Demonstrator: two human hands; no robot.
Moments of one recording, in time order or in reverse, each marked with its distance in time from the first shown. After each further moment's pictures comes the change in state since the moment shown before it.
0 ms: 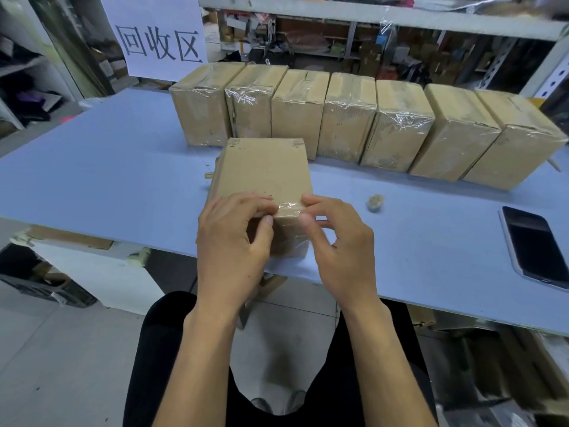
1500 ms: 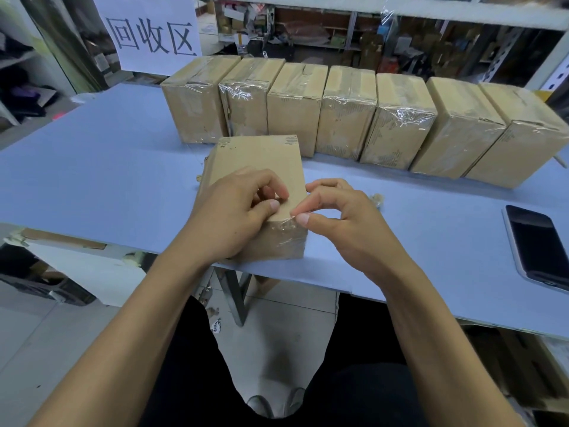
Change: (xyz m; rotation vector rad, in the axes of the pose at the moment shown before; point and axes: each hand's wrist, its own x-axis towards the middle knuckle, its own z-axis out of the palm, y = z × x) left_hand 0.061 0.001 -0.010 0.089 -0.516 0.043; right_hand 0.048 -0.022 -0.035 0.115 -0.481 0.348
